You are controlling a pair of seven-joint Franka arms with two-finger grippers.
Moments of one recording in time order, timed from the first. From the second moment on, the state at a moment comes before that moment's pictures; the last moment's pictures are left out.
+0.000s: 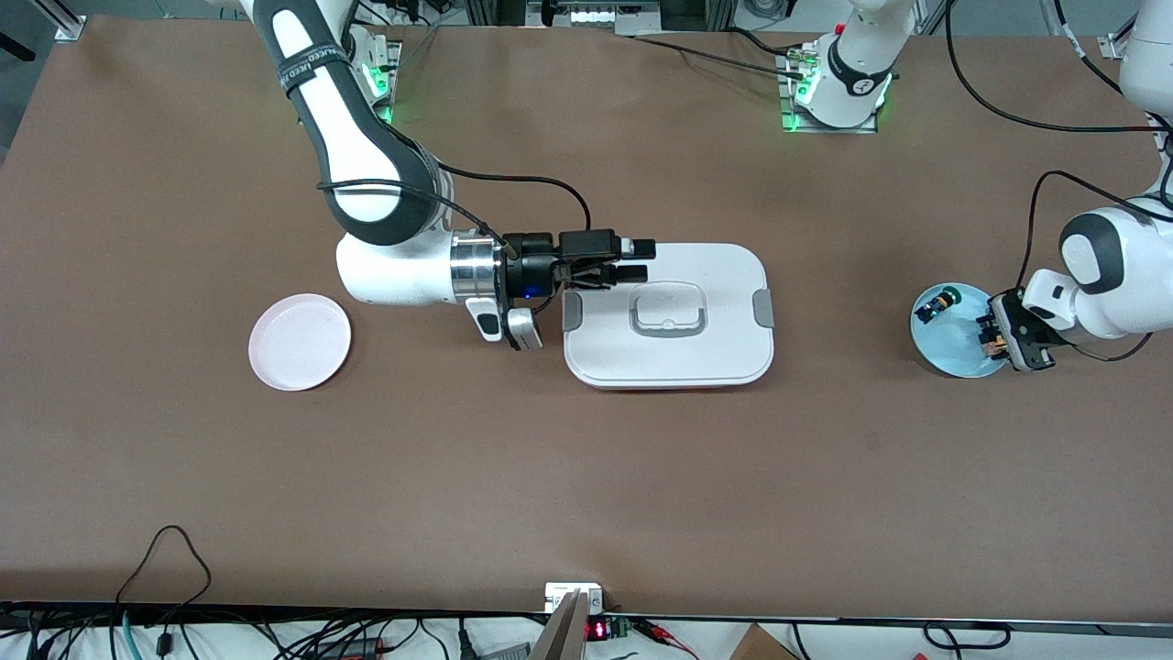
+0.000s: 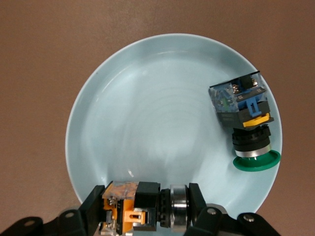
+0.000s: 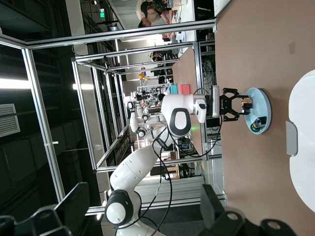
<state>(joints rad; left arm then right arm) 0.58 0.54 -0.20 -1.96 0.10 2.36 1.60 0.64 0.54 -0.08 -1.51 1.85 2.01 -0.42</state>
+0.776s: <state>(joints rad) 0.56 0.46 -0.35 -1.88 -0.53 1.99 1.62 0.64 0.54 -0.08 -1.51 1.86 2.02 -0.42</state>
